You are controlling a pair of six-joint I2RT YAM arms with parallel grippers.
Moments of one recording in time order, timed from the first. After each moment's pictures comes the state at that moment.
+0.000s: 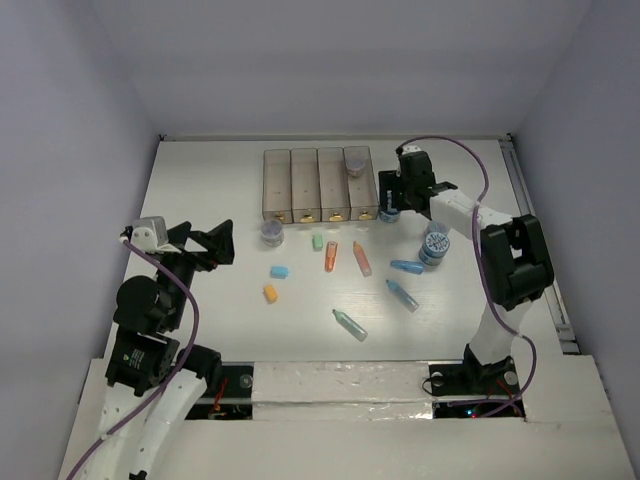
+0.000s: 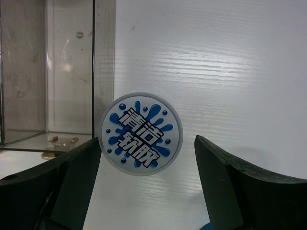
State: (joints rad) left arm -0.33 0.34 0.72 -0.27 -0.17 -0.32; right arm 0.33 1.83 1.28 -0.20 0.15 0.19
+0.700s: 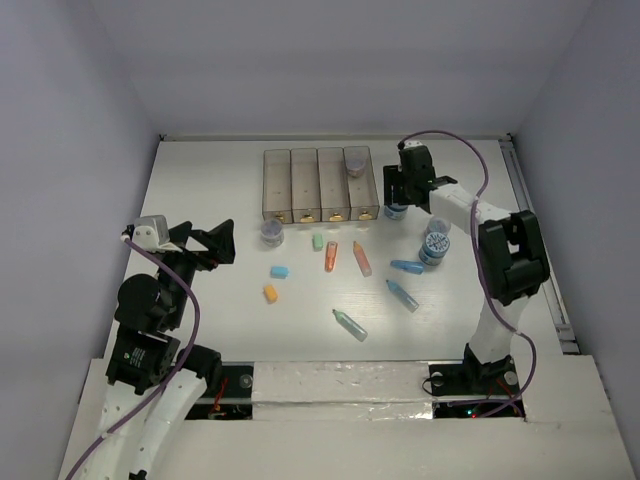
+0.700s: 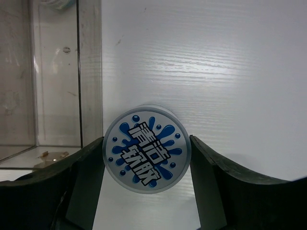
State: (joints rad) left arm -0.33 0.34 0.72 -0.27 -0.17 -0.32; right arm 0.31 1.89 1.35 -0.22 0.18 0.18
